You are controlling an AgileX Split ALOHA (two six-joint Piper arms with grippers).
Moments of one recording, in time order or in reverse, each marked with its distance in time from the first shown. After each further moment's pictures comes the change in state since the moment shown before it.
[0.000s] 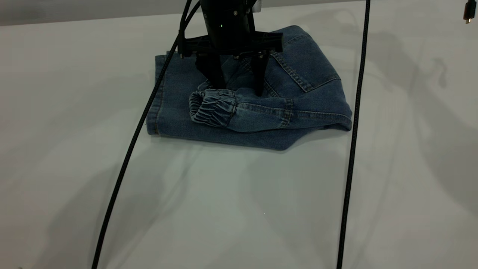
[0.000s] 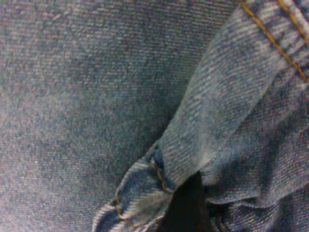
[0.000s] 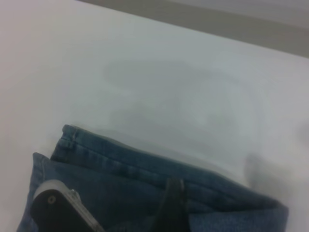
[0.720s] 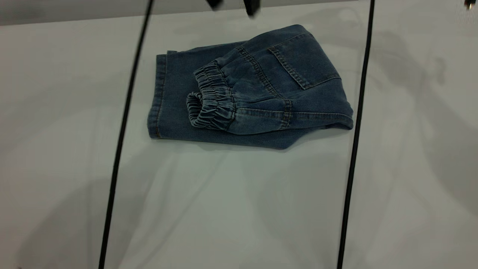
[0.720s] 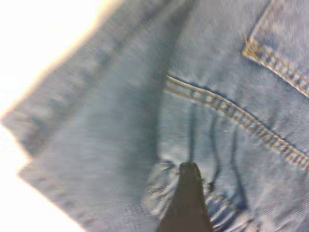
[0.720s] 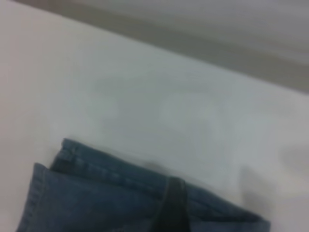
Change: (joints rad) left arm -0.001 -0.283 0.000 0.141 -0.009 0.317; right arm 0.000 -0.056 -0.028 -0.033 0.002 -0.021
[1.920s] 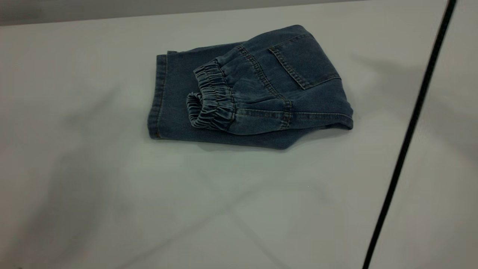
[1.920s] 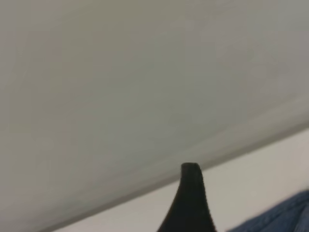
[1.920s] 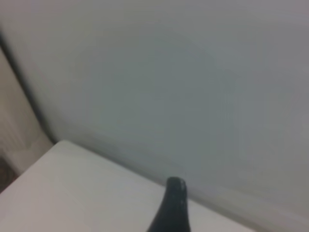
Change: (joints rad) left arm 0.002 -0.814 0.007 0.389 0.001 -0.087; right arm 0.017 -0.867 0.284 0.033 0.000 0.035
